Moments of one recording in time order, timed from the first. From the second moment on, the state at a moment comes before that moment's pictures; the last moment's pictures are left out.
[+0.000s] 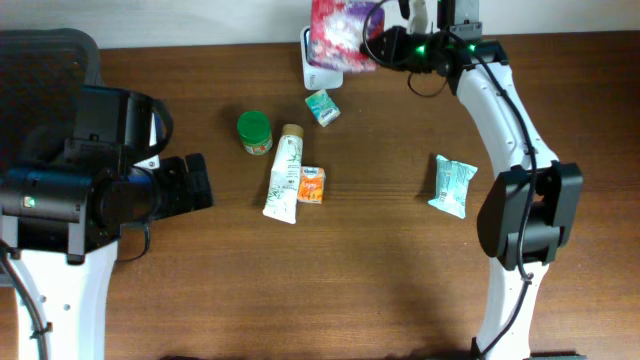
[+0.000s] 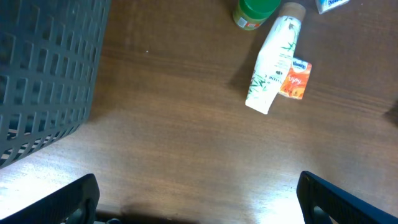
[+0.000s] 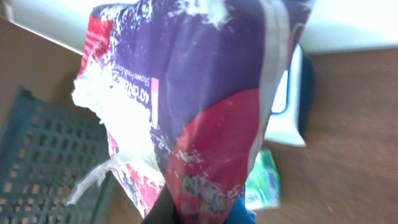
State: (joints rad) left arm -0.15 1.39 1.90 -1.66 -0.09 -0.34; right arm 0.11 2.22 2.04 -0.47 -0.74 0.40
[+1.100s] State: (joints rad) left arm -0.15 1.39 1.90 -1.66 -0.09 -0.34; right arm -0.19 2.28 2.05 -0.27 -0.74 0.76
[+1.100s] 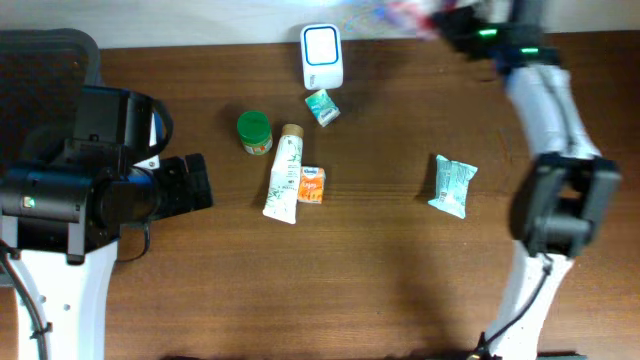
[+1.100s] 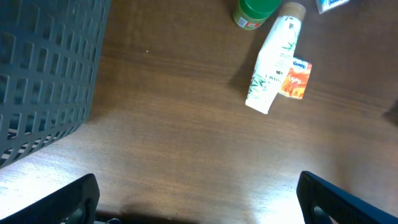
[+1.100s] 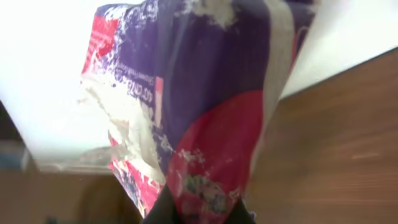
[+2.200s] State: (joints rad) left arm -0.15 1.39 1.90 -1.66 -0.09 -0.34; right arm -0.52 2.27 2.06 -0.99 -0.96 0.20
